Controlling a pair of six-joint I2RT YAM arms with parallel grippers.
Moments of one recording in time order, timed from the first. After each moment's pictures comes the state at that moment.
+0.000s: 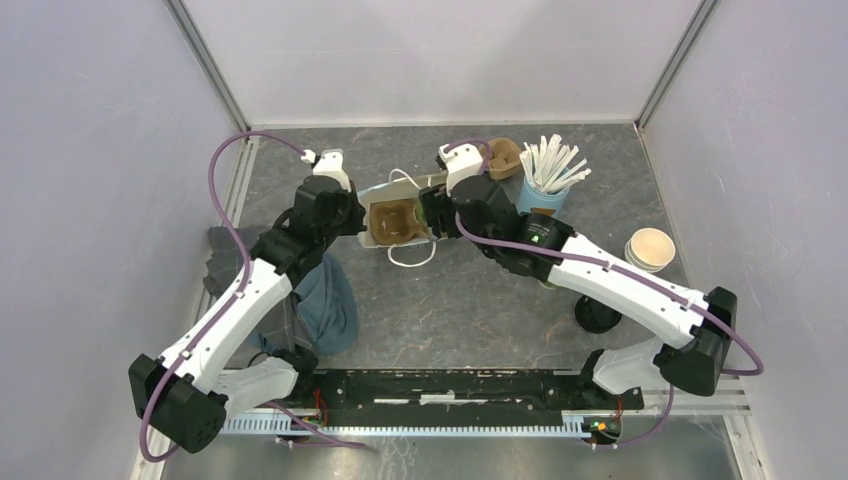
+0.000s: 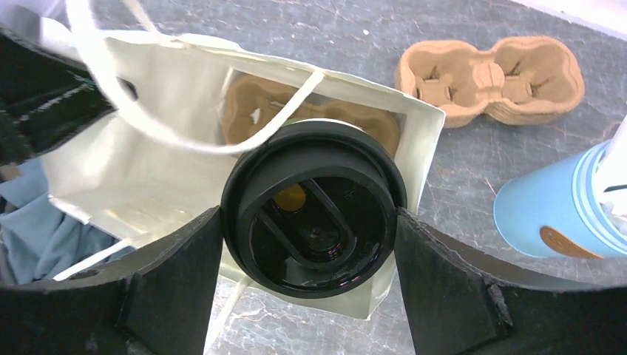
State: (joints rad) left arm -0.48 1.08 0.98 -0.42 -0.21 -0.39; right arm 0.98 1.40 1.36 -0.45 0.49 0.26
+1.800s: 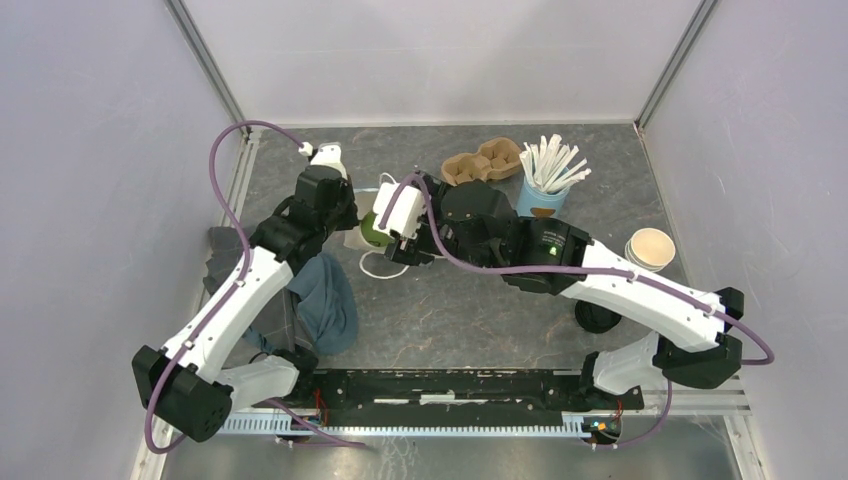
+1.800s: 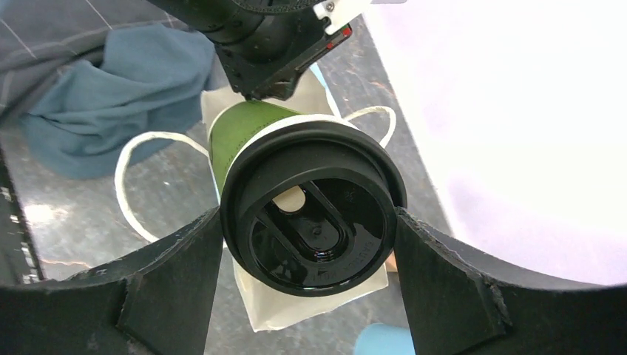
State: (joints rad) left arm -0.47 1.14 1.09 -0.54 -0.24 -0.38; right arm 1.19 1.41 1.67 -0.60 0.26 -0.42
